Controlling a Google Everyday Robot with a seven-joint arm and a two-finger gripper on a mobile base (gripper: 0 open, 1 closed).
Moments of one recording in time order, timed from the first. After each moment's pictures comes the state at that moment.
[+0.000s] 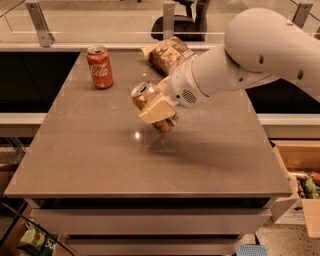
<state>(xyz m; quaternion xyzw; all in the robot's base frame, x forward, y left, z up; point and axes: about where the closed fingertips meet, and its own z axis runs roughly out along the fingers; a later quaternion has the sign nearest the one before) 0.536 0.016 0.891 -0.56 0.72 0.22 0.36</state>
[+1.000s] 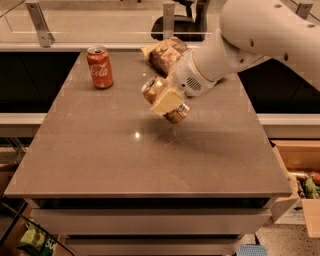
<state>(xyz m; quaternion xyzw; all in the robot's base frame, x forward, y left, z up) 0.569 -0.011 0.882 -0.58 0.74 0.17 0.31</state>
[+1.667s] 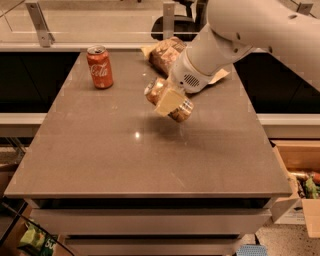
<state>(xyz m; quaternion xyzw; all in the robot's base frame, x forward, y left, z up) 0.574 -0.020 0.877 -0.60 0.75 0.13 0.26</state>
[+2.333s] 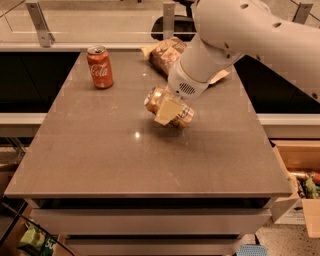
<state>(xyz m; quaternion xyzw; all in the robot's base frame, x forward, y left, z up) 0.563 -0.018 0.858 -0.61 0.76 0.10 0.22</state>
